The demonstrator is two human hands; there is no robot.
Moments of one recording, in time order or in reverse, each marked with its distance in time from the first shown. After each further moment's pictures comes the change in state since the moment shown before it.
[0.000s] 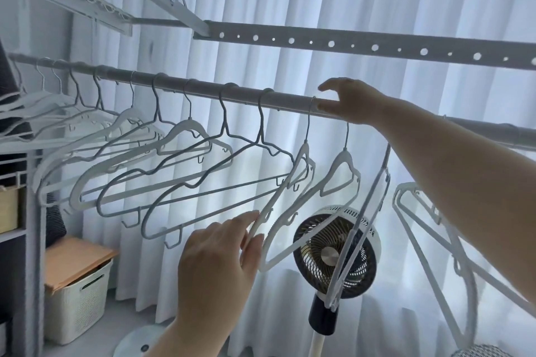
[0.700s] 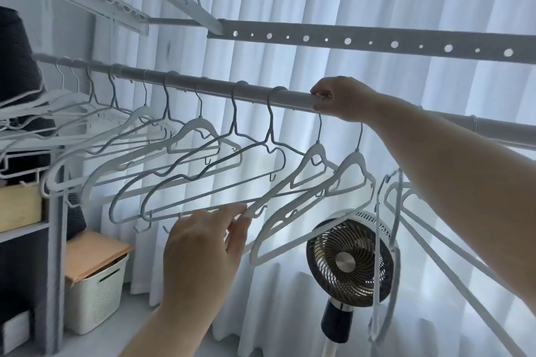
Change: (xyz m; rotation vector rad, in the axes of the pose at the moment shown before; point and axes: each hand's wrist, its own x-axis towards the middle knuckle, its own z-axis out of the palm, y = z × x) left_hand 0.016 -0.017 -0.006 0.101 -0.016 -0.068; right_hand 0.020 -0.018 0.012 0.069 -0.018 -0.053
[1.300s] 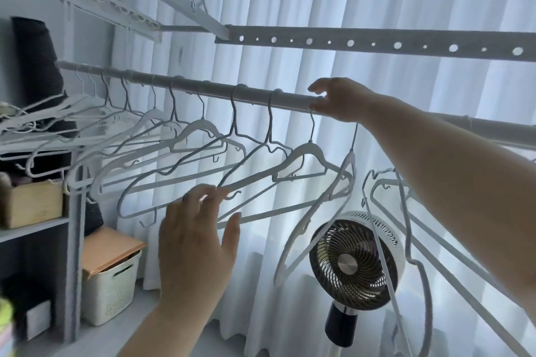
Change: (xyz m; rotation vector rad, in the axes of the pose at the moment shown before) left_hand -0.005 0.006 0.000 0.100 0.118 -0.054; right_hand -0.002 0.004 -0.004 -0.026 -0.015 -0.025
